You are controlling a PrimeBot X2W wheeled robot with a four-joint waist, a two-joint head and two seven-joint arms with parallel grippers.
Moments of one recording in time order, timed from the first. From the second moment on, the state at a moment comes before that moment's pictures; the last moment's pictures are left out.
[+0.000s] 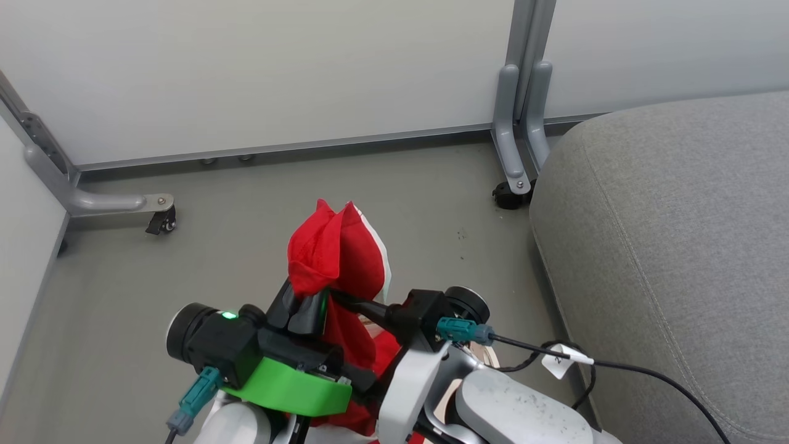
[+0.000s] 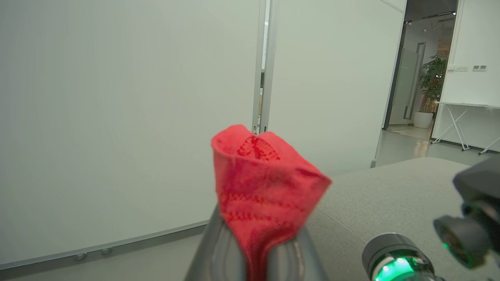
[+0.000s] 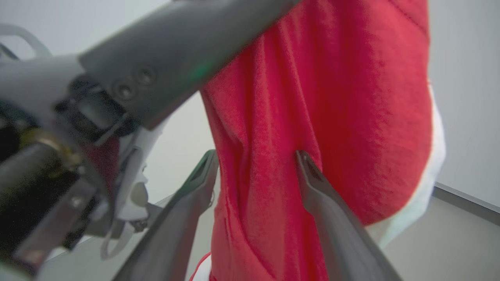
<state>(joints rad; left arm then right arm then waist) -0.16 0.18 -0.48 -0.07 -0.38 0.01 -0.26 -0.49 -0.05 0.92 0.32 0.51 0.13 -0.11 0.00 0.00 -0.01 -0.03</state>
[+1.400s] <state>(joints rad) -0.16 0.19 -0.48 -0.06 -0.37 0.06 -0.26 -0.62 -0.05 1.03 0.45 0.68 0.13 -0.17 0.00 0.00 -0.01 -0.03</state>
